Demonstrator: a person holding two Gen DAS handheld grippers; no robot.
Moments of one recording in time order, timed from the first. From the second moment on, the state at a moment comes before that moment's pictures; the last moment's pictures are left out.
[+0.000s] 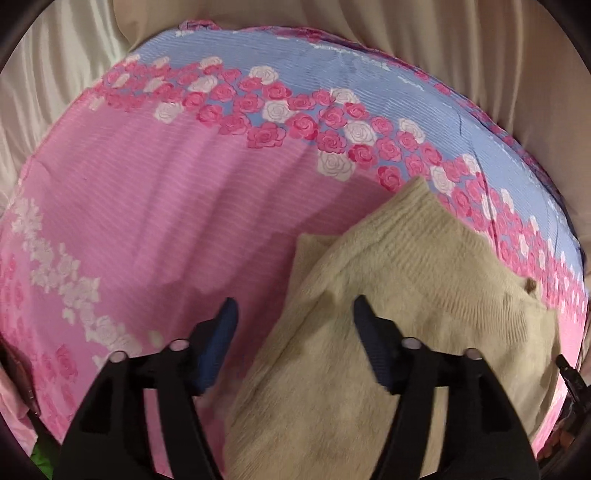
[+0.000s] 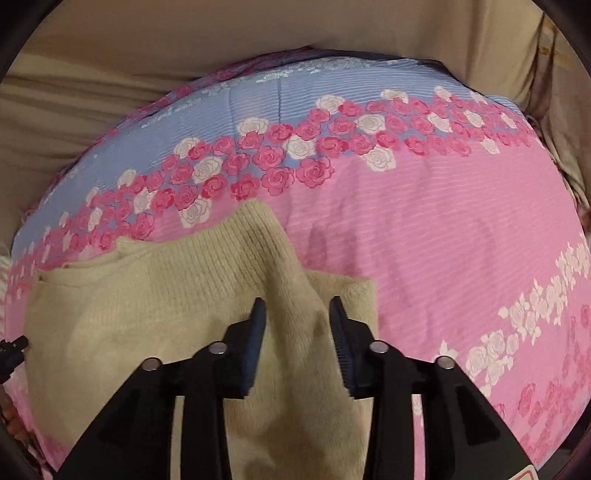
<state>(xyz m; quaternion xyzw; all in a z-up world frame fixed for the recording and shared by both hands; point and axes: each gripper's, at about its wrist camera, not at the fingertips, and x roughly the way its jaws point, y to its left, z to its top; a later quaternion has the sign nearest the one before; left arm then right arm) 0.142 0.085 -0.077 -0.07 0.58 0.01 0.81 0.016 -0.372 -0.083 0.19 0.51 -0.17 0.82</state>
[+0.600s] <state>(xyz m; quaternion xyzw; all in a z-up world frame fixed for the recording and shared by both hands) 0.031 0.133 -0.098 -0.21 0.60 -0.06 0.76 -0.099 -0.354 -0.110 0.29 0.52 -0.13 0.79</state>
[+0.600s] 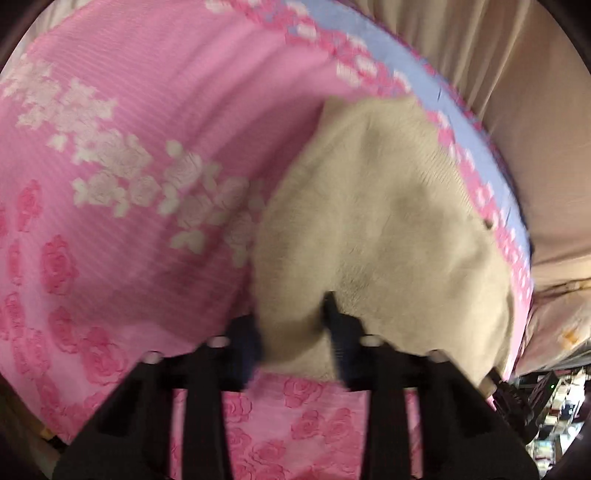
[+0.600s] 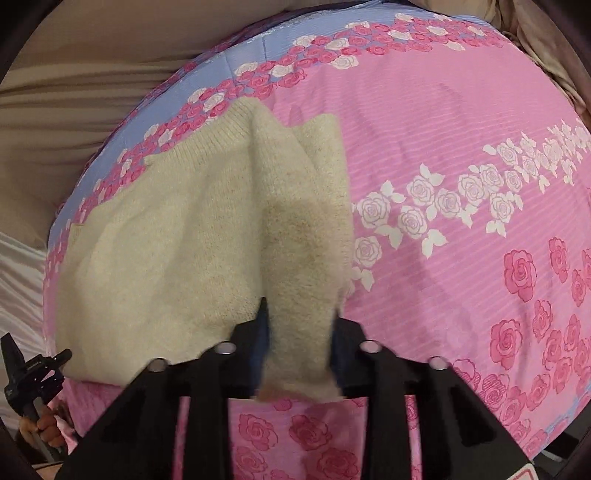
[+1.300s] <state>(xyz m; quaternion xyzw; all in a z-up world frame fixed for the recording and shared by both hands) 0.041 0.102 -0.057 -0.06 0.56 -0.01 0.82 -0.100 -0.338 -0.064 0.21 0.49 -0.14 0.83</state>
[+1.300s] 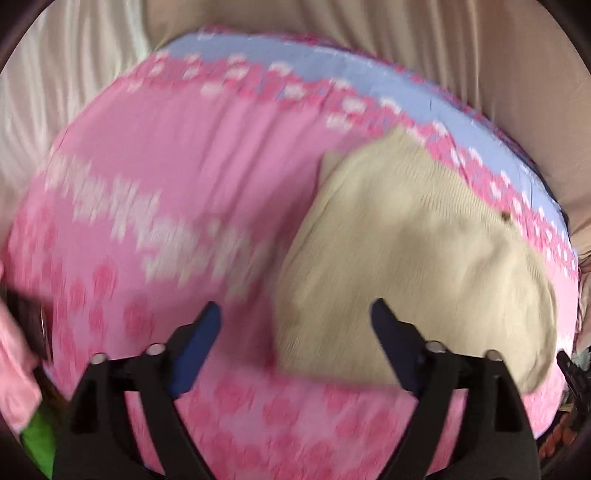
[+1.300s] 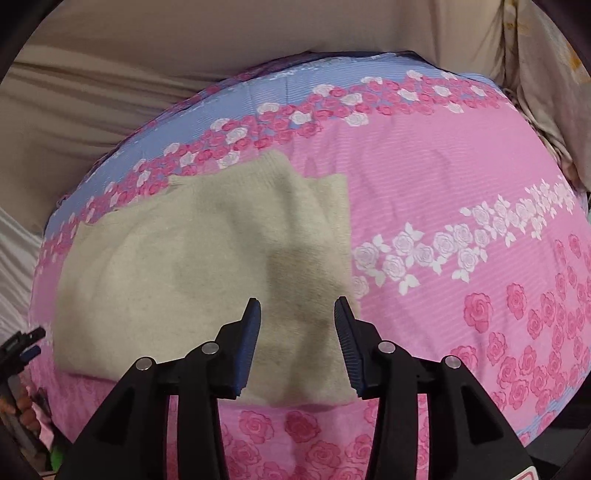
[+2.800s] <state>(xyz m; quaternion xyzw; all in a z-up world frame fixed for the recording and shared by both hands) 0.063 0.032 -0.051 0.08 0.56 -0.01 0.82 -0.066 -0.361 -0.098 0.23 0.51 -0.16 0.81</state>
